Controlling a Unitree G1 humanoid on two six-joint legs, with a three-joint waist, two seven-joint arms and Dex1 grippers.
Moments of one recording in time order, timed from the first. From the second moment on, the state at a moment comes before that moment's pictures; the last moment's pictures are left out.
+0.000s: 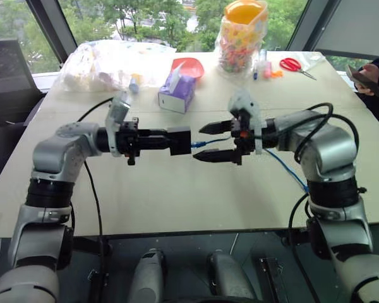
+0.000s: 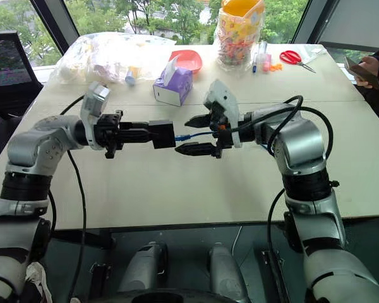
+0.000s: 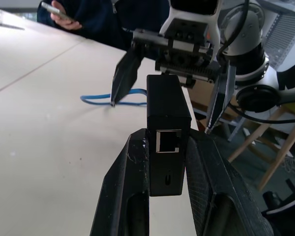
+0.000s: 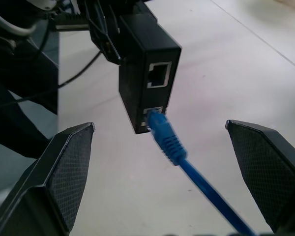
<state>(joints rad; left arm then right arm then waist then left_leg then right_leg) -0.72 0.63 0.00 0.11 -0.65 0.69 -1.33 -0.81 -0.49 0.07 -0.17 0.35 1.07 1.20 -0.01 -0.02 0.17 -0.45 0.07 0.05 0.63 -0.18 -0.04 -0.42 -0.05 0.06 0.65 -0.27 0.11</state>
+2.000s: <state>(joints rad) -0.71 0.65 -0.02 0.08 -0.64 0.71 -1.37 -0.83 -0.58 0.14 -0.15 0.60 1.12 1.07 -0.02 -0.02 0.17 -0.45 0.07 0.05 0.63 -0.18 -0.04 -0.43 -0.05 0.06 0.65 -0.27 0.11</state>
